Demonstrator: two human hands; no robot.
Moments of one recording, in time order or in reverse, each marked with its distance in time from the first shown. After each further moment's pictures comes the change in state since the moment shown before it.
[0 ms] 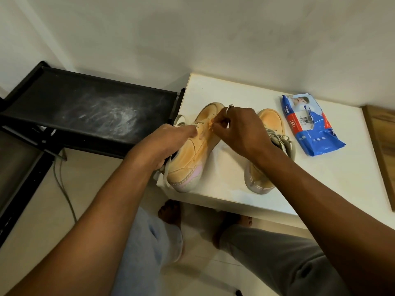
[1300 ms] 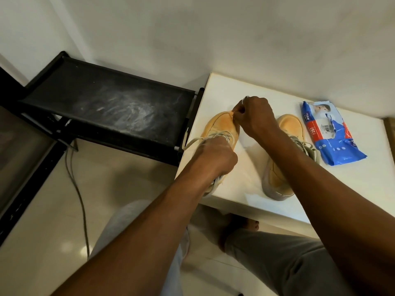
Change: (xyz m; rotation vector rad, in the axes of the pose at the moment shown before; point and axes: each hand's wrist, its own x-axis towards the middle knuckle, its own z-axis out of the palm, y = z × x) left_hand -0.007 0.008 0.050 0.560 0.034 0.118; right_hand 0.063 0.020 0.034 -0.104 -0.009 0.173
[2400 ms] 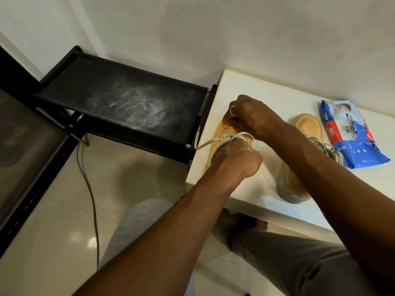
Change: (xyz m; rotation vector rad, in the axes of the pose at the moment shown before) left_hand -0.001 -0.005 0.015 -0.259 0.074 0.048; right_hand 0.002 -0.024 0.001 -0.120 -0.249 -0.685
